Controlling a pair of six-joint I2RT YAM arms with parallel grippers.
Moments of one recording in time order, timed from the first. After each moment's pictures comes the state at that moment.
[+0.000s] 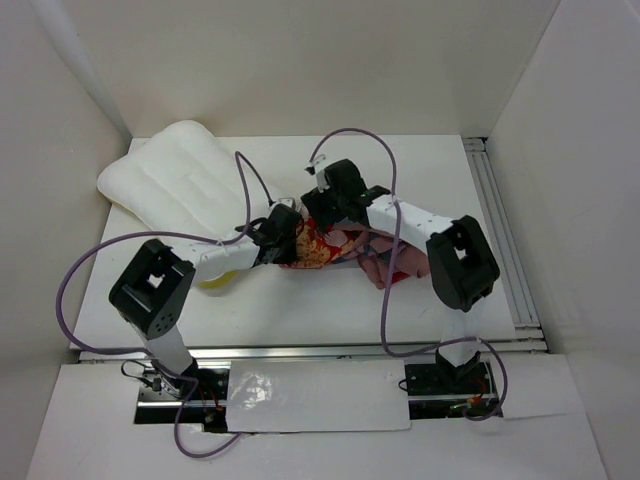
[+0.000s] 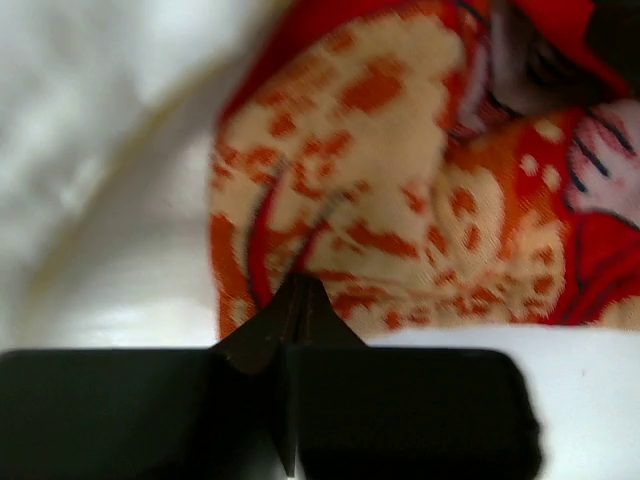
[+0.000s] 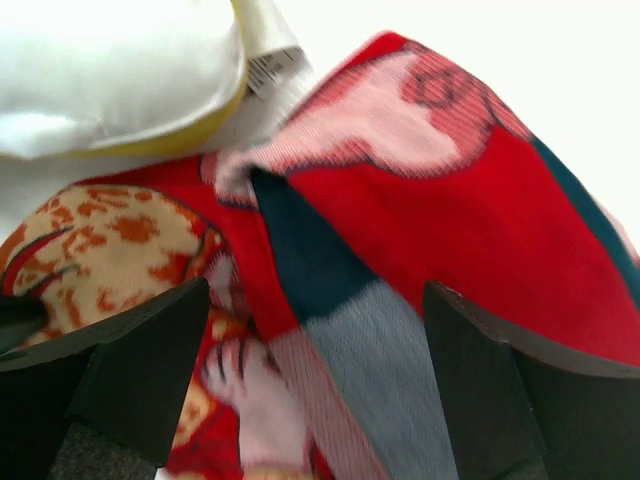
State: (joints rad) left arm -0.64 1.71 1.02 -0.26 -0.20 -0.61; right arm 0.58 1.86 1.38 -0.25 0.03 -0.09
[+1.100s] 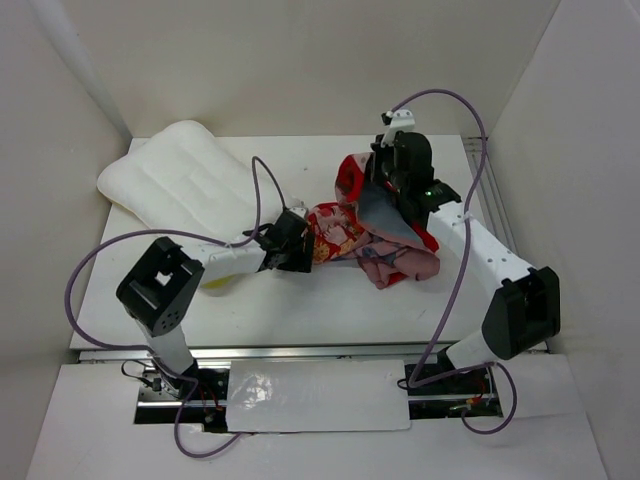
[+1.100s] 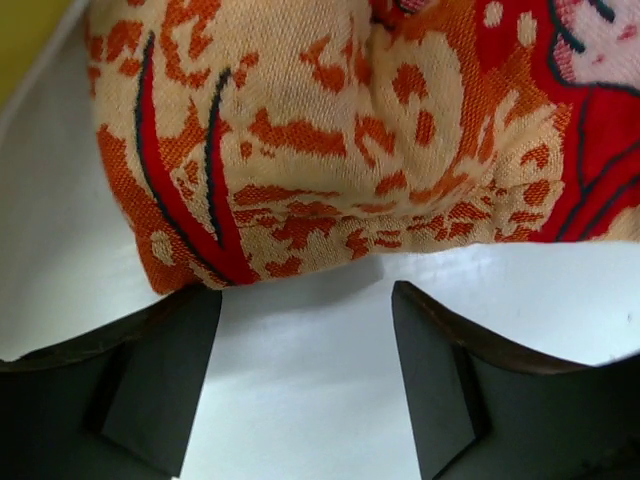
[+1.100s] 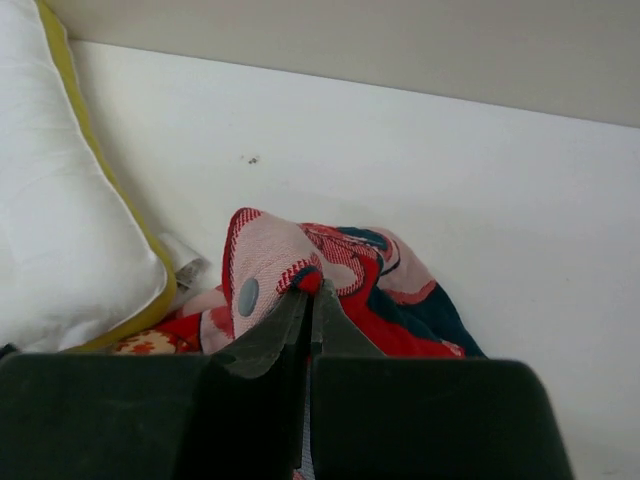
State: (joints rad) left arm -0.66 1.72 0.98 -0.21 -0.13 -0.48; right arm 0.39 1.49 1.27 -0.05 0.13 0.10
